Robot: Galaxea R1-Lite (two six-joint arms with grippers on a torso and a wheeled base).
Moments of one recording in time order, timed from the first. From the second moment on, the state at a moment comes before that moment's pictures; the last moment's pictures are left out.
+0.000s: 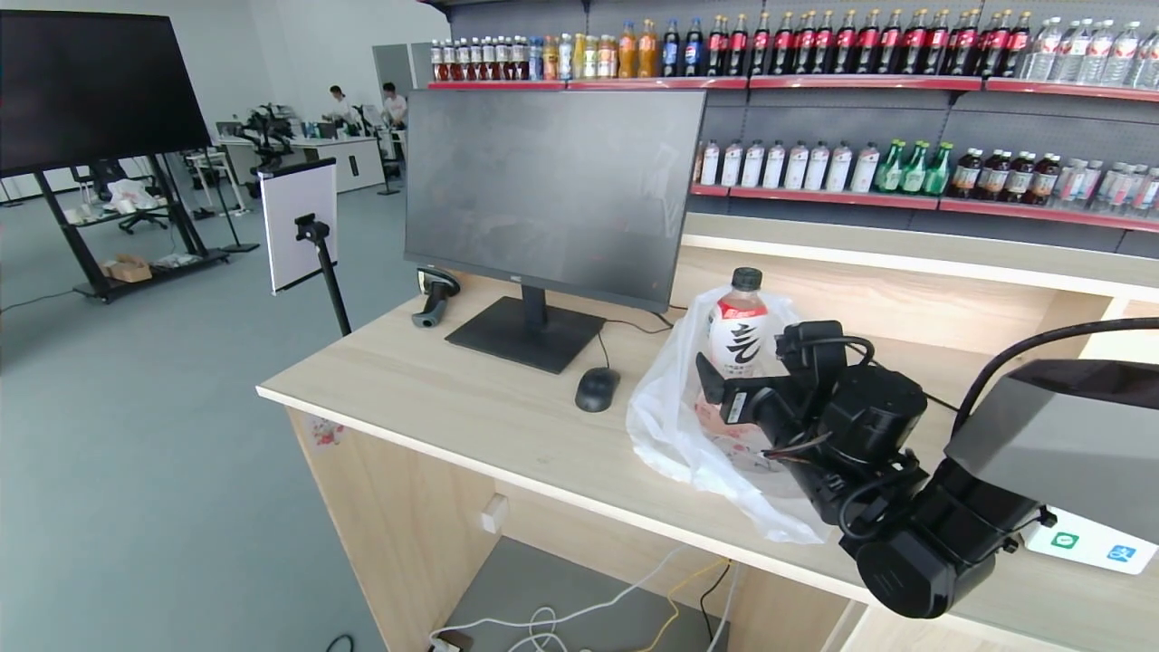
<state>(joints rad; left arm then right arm) 0.00 0.00 0.00 0.00 0.00 0.02 0.44 2.18 -0.71 -1.57 -0.32 -0.01</state>
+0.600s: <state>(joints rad) 0.00 0.00 0.00 0.00 0.00 0.01 0.47 1.98 -0.58 -1.57 -0.32 -0.01</state>
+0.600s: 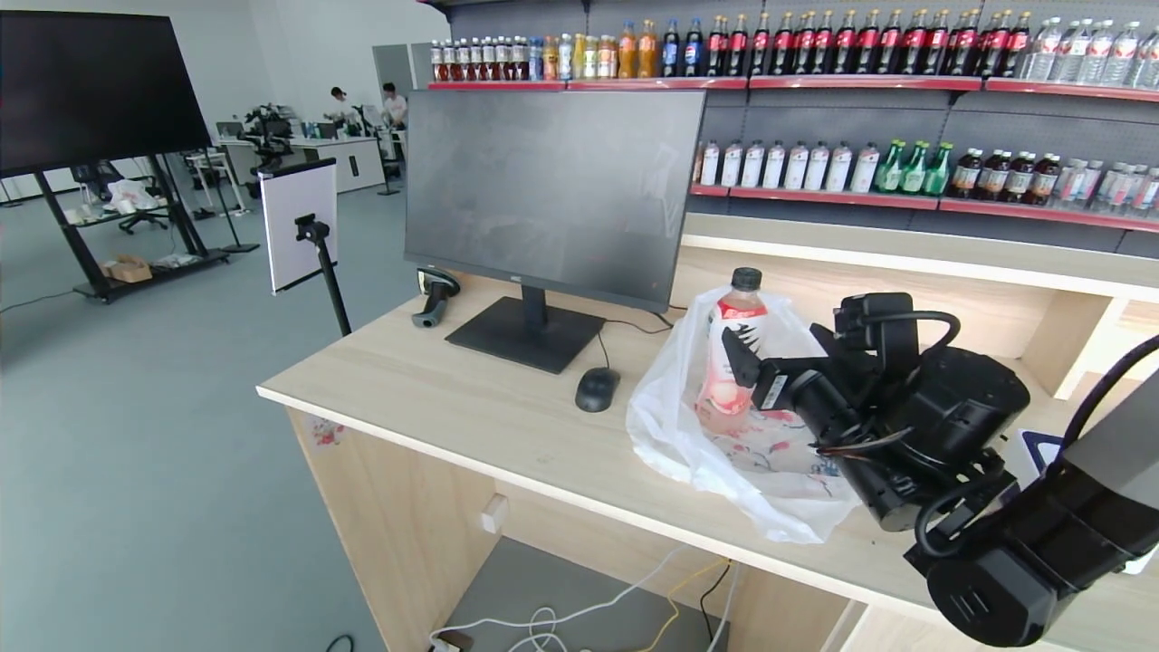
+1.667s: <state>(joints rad) 0.00 0.00 0.00 0.00 0.00 0.01 0.55 1.79 -0.50 -1.57 -0.32 0.05</state>
